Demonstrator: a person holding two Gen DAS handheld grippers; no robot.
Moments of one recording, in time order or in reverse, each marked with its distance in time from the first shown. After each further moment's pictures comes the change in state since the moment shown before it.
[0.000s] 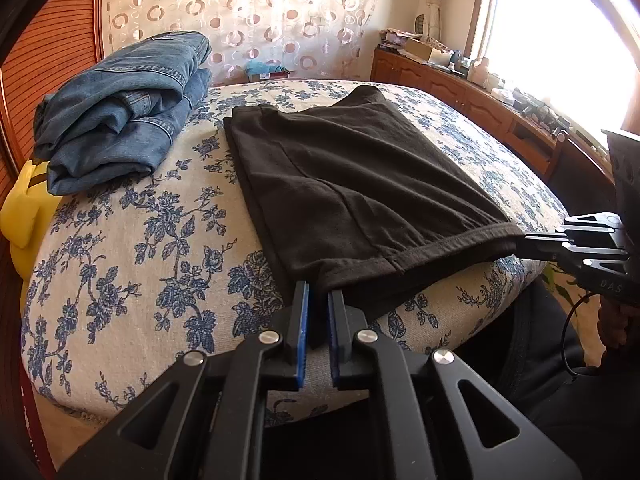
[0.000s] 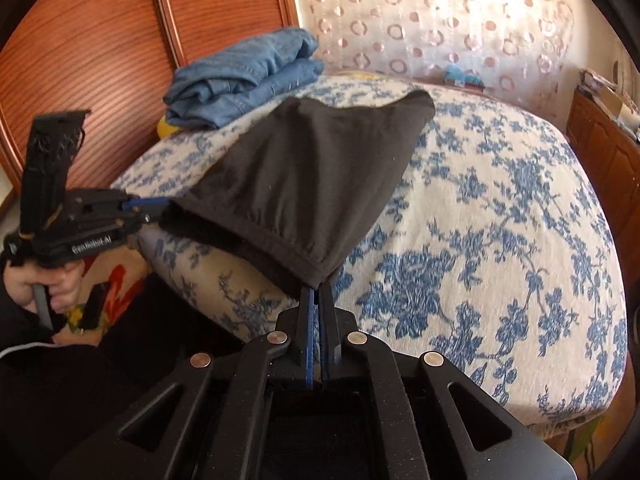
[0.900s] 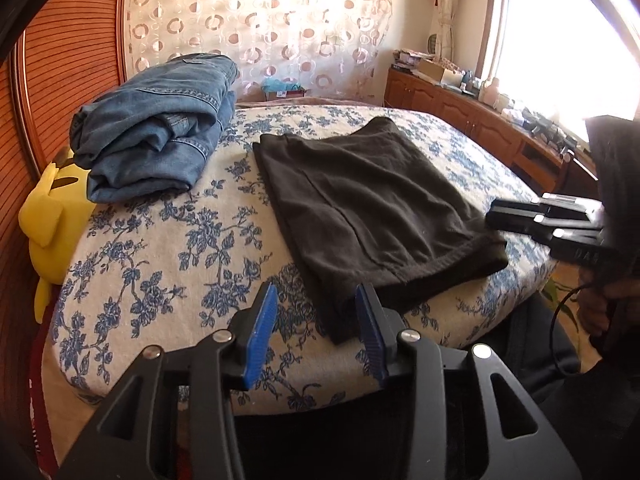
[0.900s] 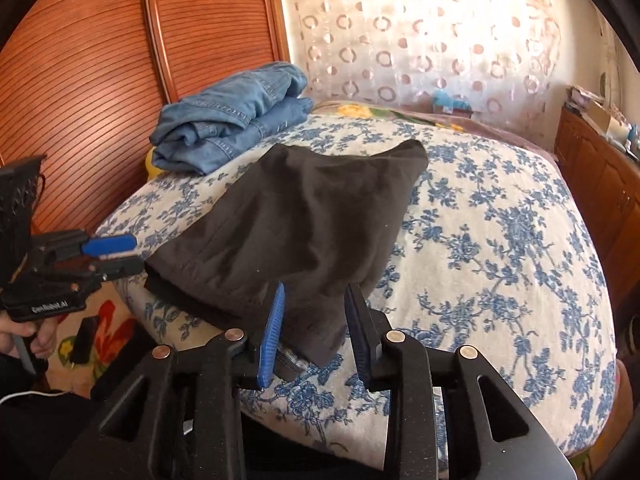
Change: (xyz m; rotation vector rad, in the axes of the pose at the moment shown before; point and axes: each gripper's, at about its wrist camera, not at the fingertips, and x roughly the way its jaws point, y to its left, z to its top) left arm -0.030 0.012 0.003 -0.040 -0.074 0.040; right arm 0.006 0.000 0.040 0.009 -0.106 -0.041
